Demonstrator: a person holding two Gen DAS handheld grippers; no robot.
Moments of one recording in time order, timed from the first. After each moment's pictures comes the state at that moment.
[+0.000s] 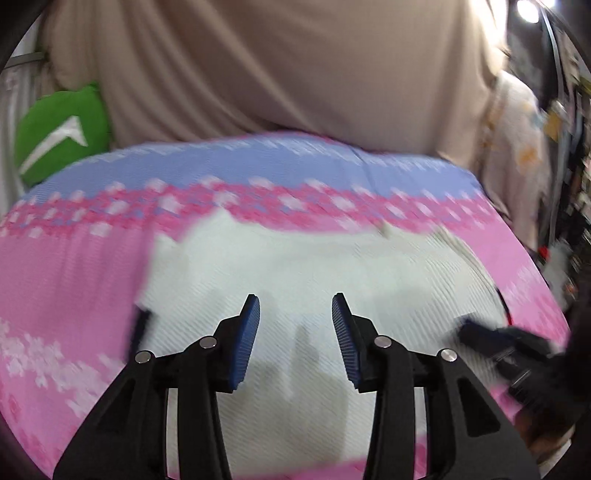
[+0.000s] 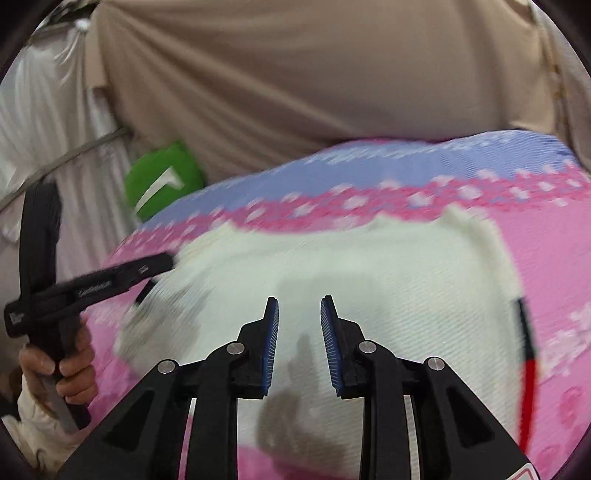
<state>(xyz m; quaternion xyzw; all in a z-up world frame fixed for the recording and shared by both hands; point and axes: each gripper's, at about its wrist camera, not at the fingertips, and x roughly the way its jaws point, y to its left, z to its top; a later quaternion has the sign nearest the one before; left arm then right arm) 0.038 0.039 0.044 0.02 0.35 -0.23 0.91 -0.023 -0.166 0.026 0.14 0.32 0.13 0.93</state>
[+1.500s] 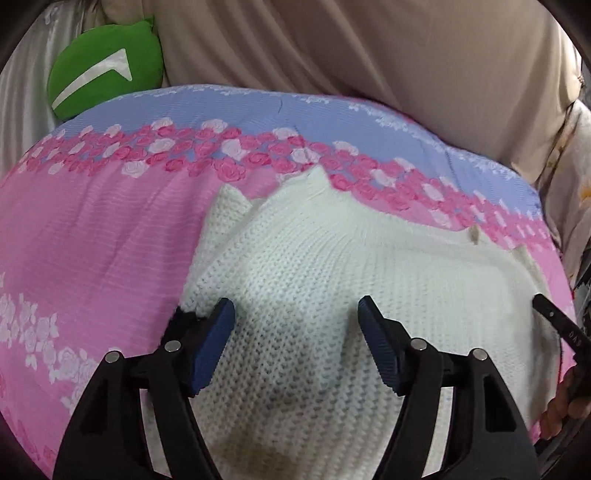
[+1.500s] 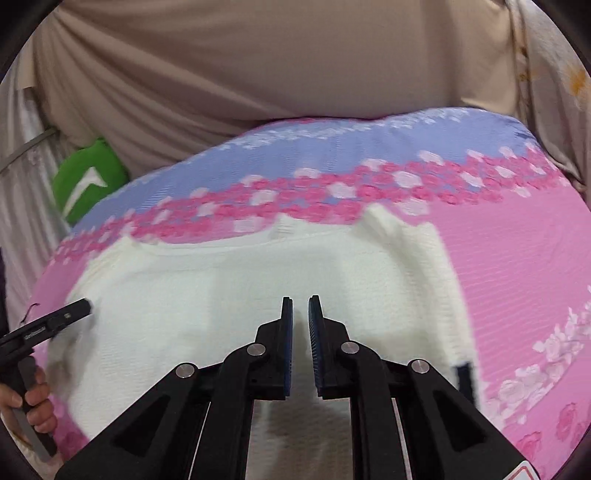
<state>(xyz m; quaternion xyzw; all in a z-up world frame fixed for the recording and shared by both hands) 0.116 0.086 -0.001 -0.03 0.41 -0.11 0.90 0.032 -0.302 0.012 0.17 0.36 -0.11 0.91</state>
